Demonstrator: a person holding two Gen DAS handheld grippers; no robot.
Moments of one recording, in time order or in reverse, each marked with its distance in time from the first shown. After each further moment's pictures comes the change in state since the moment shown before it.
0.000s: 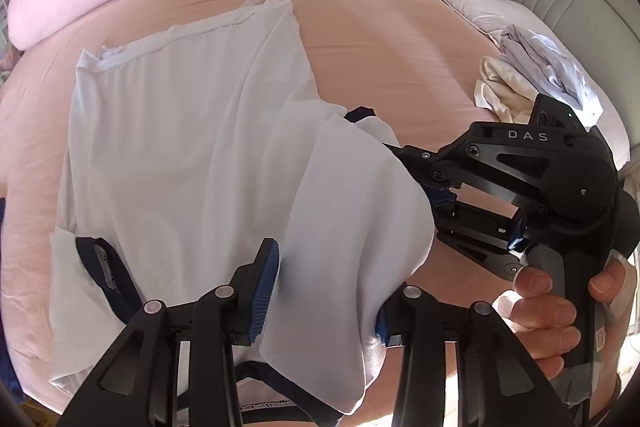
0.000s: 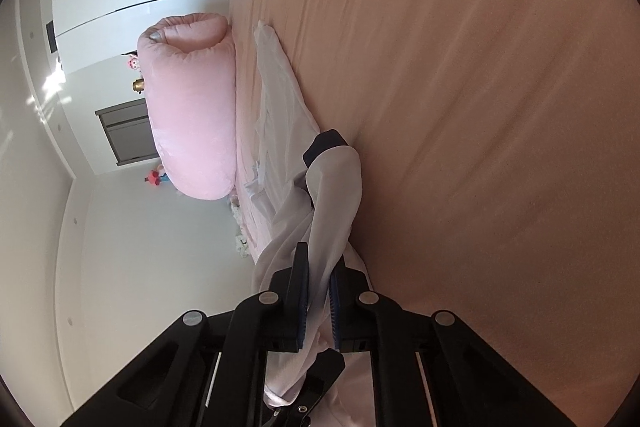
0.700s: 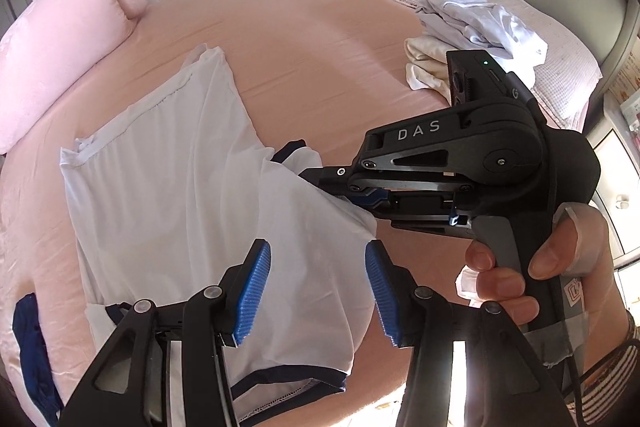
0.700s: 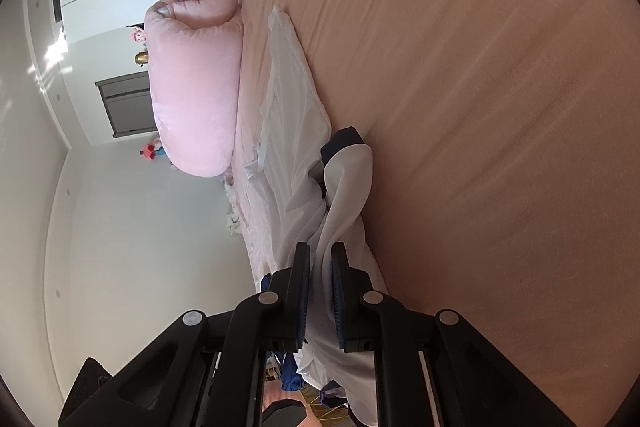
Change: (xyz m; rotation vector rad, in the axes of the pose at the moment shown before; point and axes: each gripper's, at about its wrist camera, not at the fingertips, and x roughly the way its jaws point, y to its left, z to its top) left arm -0.029 -0.040 0.013 0.260 -0.032 -0.010; right arm -0.012 0.013 0.000 -0.105 0.054 -0.009
